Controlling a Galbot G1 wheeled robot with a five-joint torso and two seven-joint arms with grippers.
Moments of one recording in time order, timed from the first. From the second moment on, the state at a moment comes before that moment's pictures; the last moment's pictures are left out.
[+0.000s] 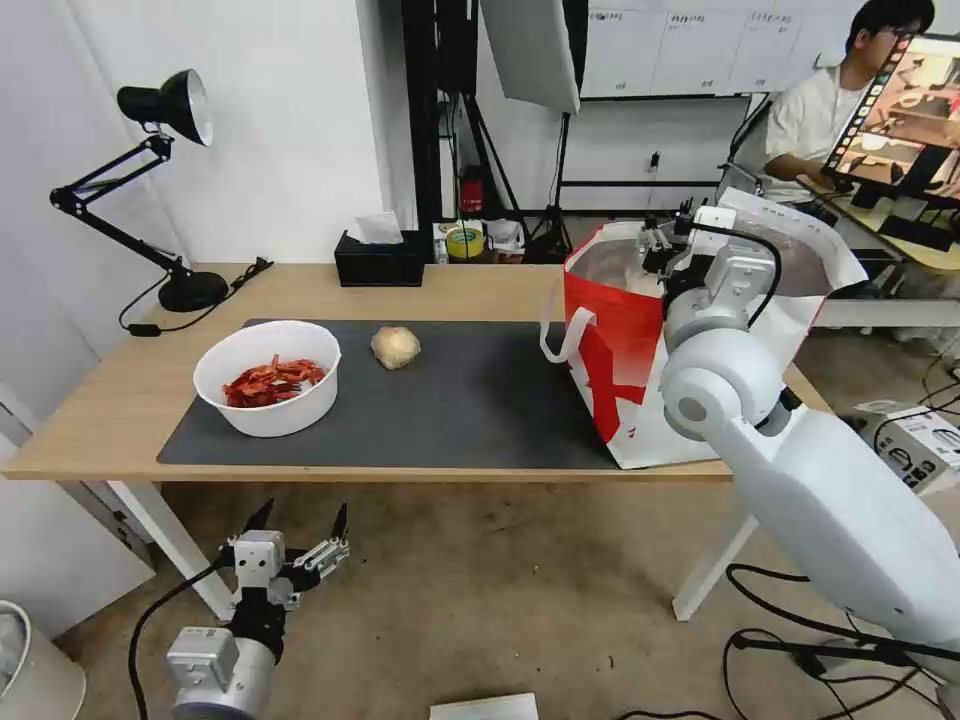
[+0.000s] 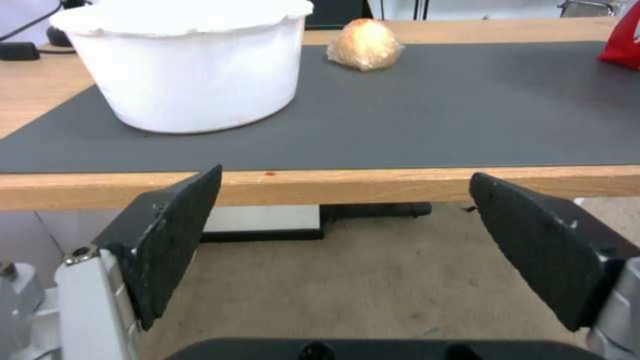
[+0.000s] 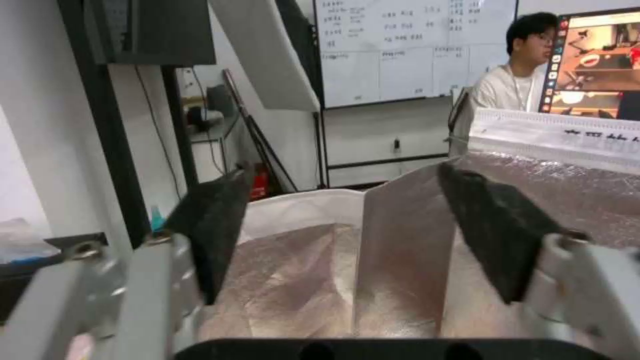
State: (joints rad) left arm 1.83 -1.32 -0.59 -2.30 -0.21 0.12 -0.09; right arm -0.48 0.91 -0.04 1.97 0.90 -0.36 0.89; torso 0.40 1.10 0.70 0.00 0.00
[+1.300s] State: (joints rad) left arm 1.79 -1.28 -0.55 -2.28 -0.22 0.12 -0.09; right arm -0.91 0.64 0.18 2.23 0.94 -0.12 0.15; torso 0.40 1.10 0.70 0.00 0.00
